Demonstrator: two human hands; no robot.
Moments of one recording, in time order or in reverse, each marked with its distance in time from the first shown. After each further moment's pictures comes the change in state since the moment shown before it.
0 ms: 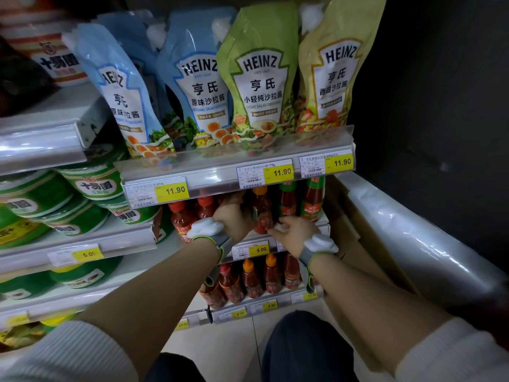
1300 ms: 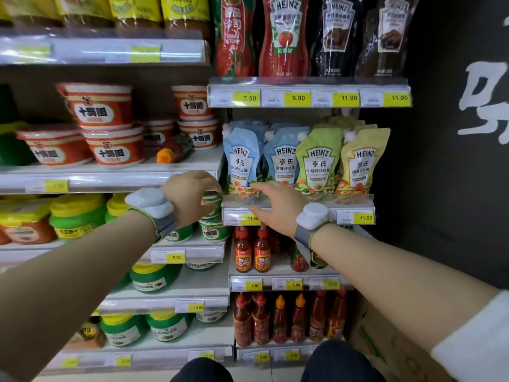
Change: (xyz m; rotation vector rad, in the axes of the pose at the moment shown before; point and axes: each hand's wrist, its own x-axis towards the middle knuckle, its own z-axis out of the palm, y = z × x) left_hand -0.131 -0.039 -0.264 0.573 0.357 0.393; right_hand -0.113 -0.250 -0.094 -0.330 0.235 -0.769
